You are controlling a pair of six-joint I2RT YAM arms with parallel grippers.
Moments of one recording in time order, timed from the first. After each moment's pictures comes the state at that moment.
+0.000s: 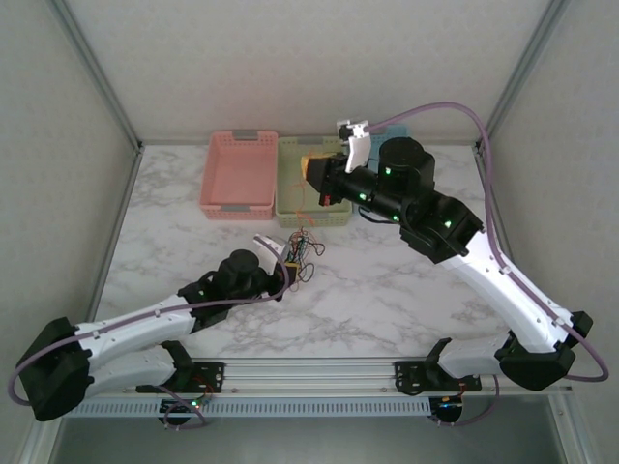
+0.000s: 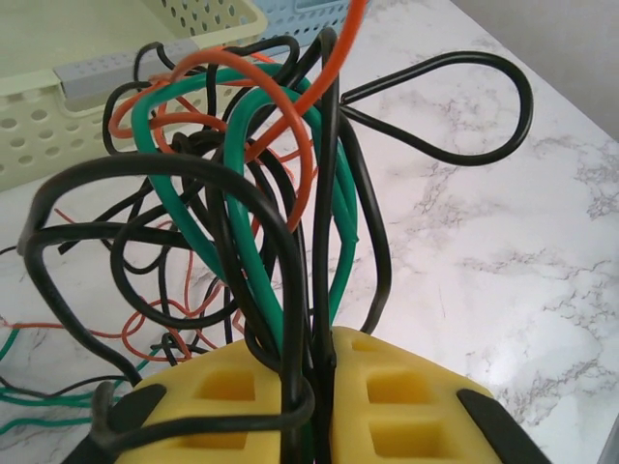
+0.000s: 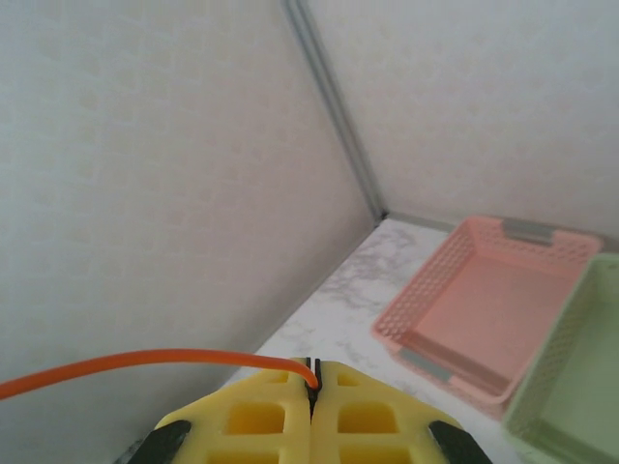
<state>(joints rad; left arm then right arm) -0.90 1.04 0.50 0.09 -0.02 -0.33 0.87 1.29 1.65 -0.48 -0.05 0.39</state>
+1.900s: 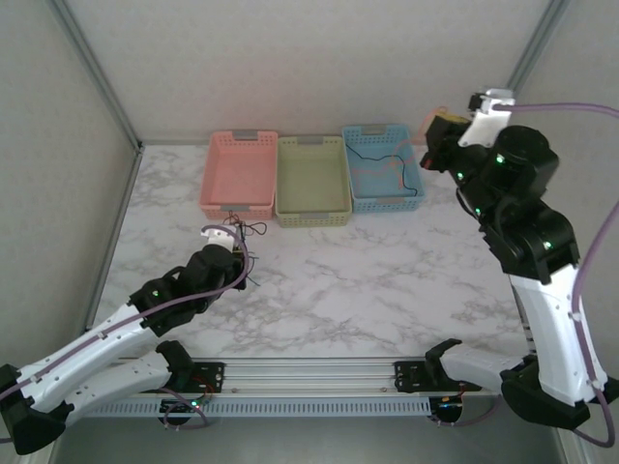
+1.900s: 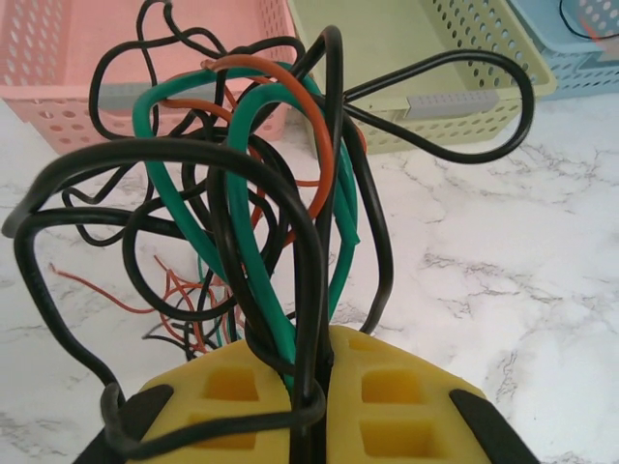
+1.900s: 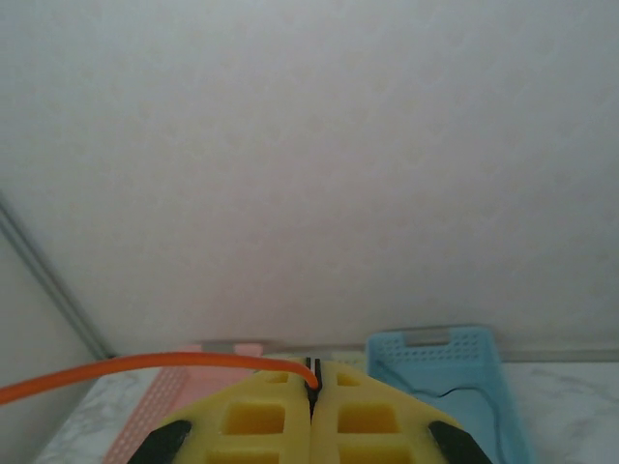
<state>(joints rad) -0.86 0.79 0.74 -0.60 -0.45 -0.48 0.52 1.16 1.82 -0.73 0.22 0.26</state>
